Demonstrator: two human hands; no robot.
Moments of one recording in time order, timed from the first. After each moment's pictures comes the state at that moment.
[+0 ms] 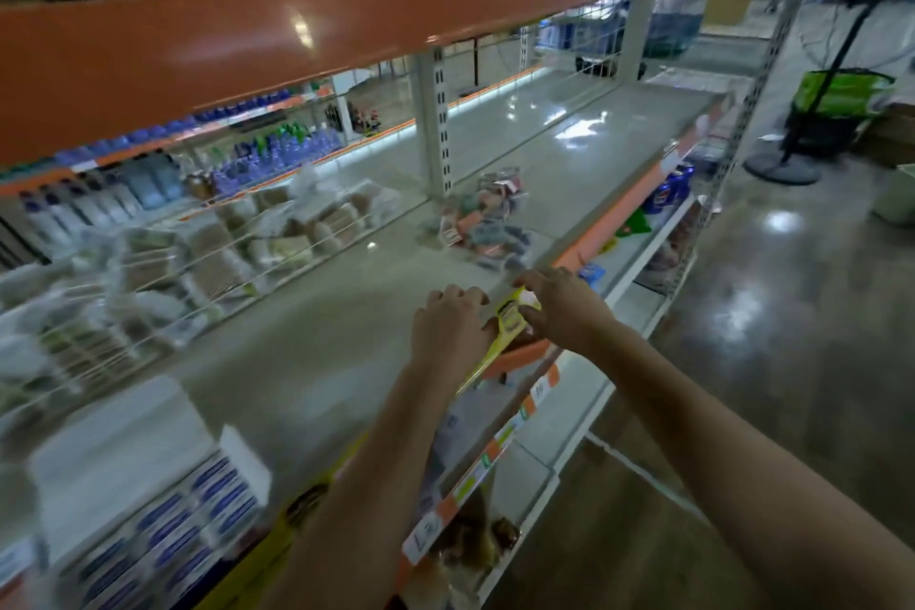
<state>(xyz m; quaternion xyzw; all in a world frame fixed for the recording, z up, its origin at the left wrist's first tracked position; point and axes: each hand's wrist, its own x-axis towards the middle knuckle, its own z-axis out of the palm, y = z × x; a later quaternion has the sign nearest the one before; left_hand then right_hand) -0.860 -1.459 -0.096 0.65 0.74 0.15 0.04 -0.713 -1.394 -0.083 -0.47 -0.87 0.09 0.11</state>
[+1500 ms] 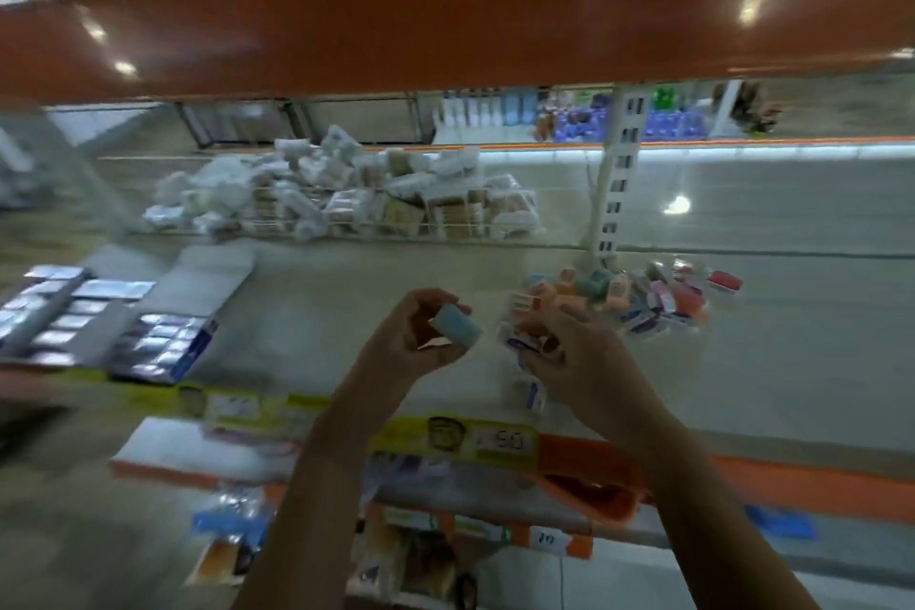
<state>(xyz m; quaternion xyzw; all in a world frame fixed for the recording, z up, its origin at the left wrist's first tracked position) -0.806 -1.373 -0.082 0.23 0.67 0.69 0.14 -0.727 -1.179 -0.069 0.01 -0.93 0.31 0.17</state>
